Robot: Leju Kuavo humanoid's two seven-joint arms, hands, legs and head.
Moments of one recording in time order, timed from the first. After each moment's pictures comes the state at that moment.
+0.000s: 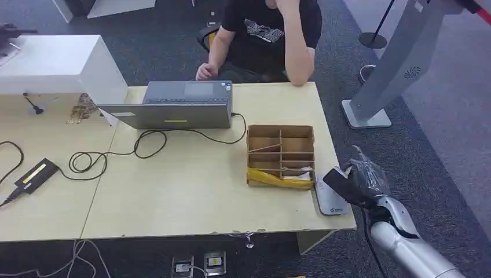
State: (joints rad) left arm -0.13 0.08 -1.10 -0.14 1.01 -0.27 0.13; right arm -0.44 -0.59 0.79 -1.12 0.33 -0.37 0.08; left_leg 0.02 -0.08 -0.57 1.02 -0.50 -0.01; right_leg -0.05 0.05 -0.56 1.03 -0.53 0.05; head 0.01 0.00
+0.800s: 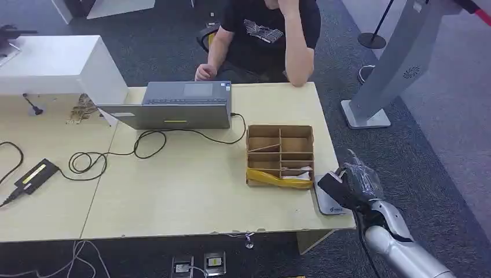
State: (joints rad) left arm -0.13 0.08 -1.13 -0.14 0.99 -0.27 0.15; right arm -0.43 -0.57 0.82 -1.12 0.33 -0.38 0.07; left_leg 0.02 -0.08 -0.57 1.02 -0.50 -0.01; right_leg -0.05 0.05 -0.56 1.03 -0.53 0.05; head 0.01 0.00
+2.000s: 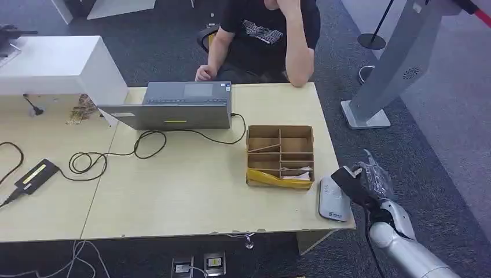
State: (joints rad) left arm -0.13 0.08 -1.13 -0.14 0.99 -0.27 0.15; right arm -0.47 -0.55 0.81 -0.96 0.24 -0.50 0.03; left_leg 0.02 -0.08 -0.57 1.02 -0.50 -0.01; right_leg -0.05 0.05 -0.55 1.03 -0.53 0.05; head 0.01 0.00
